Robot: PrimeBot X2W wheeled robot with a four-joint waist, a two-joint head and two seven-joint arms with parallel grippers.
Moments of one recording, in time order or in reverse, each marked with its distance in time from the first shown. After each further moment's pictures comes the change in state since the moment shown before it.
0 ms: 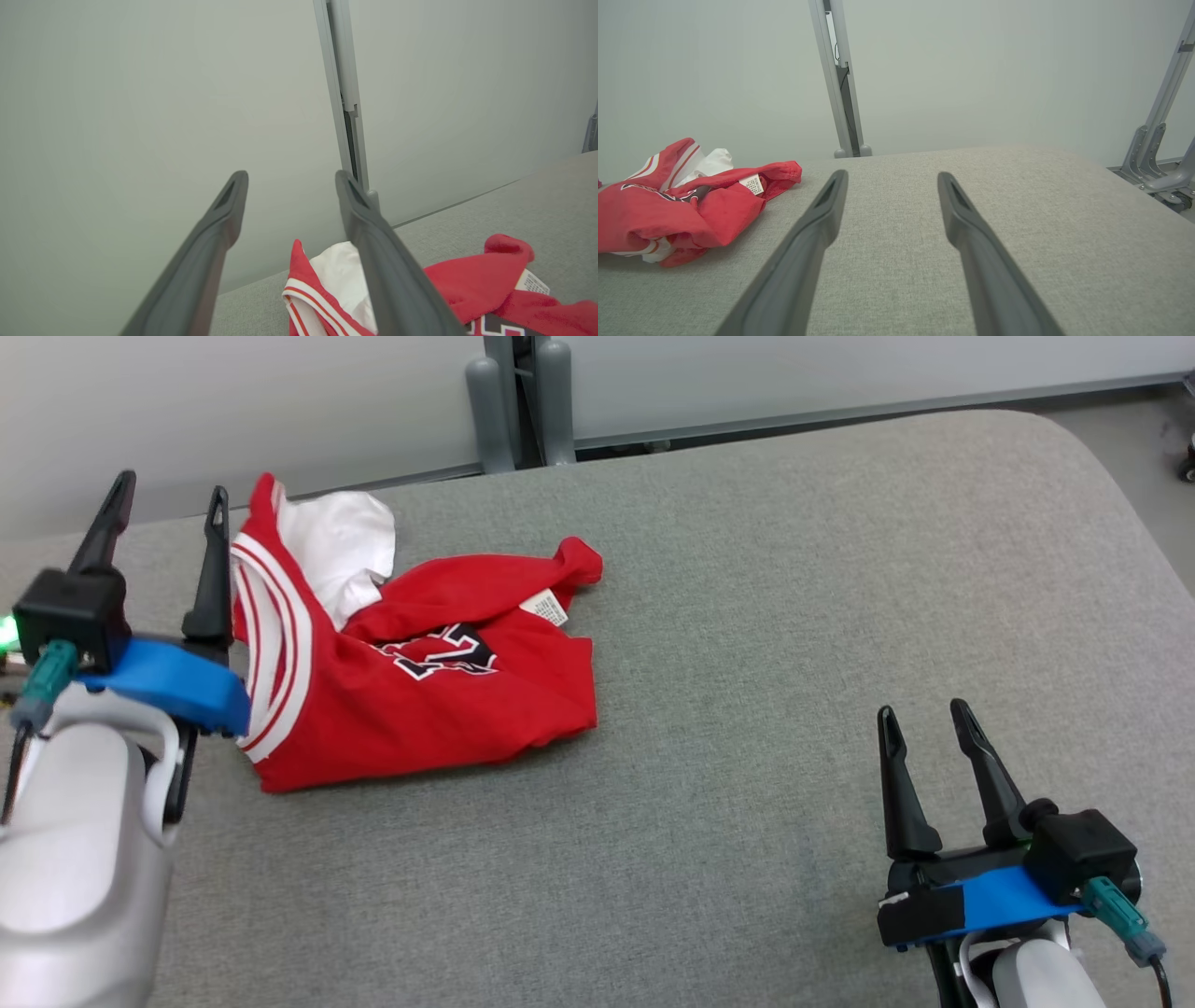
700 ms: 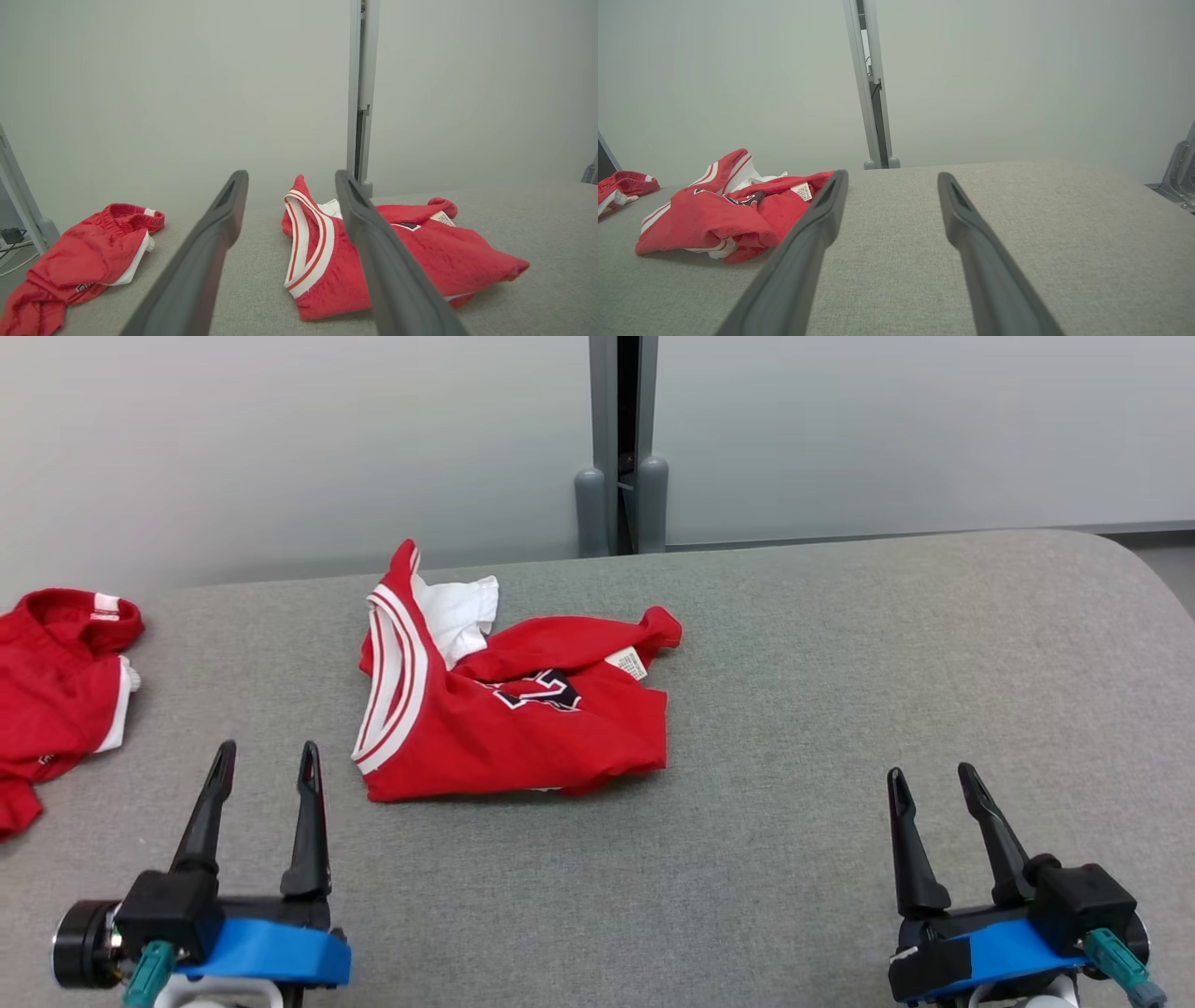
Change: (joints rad) left arm 0.572 -0.209 0.162 -0.411 0.045 0.019 0.000; right arm 0.093 0.000 -0.019 0.010 -0.001 0.000 0.000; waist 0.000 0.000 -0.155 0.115
